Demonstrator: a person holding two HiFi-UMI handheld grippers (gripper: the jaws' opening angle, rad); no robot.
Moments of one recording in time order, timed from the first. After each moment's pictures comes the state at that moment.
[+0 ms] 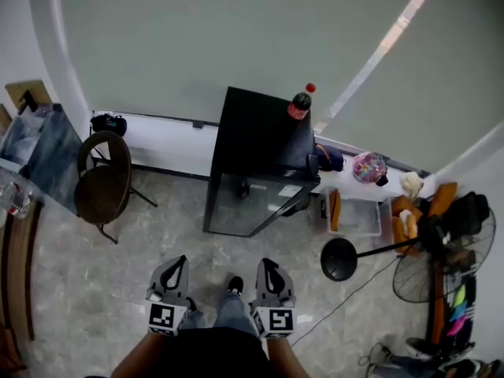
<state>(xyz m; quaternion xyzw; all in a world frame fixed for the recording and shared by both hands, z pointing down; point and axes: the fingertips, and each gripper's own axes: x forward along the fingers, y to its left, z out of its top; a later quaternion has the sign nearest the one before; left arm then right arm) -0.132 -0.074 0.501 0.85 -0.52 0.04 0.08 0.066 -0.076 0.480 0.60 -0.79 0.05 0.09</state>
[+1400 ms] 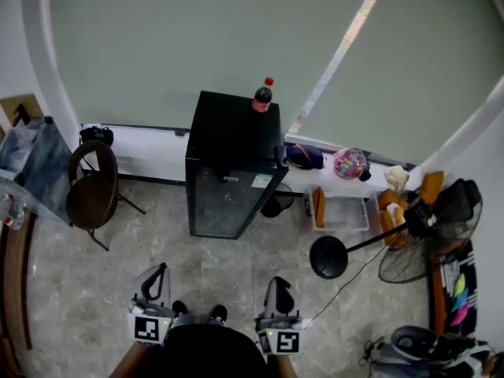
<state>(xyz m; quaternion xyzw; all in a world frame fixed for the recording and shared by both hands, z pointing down) -0.103 0.003 0.453 0.84 -0.54 0.05 0.02 0.162 0.038 0.429 0.66 -0.75 -0.03 -0.01</state>
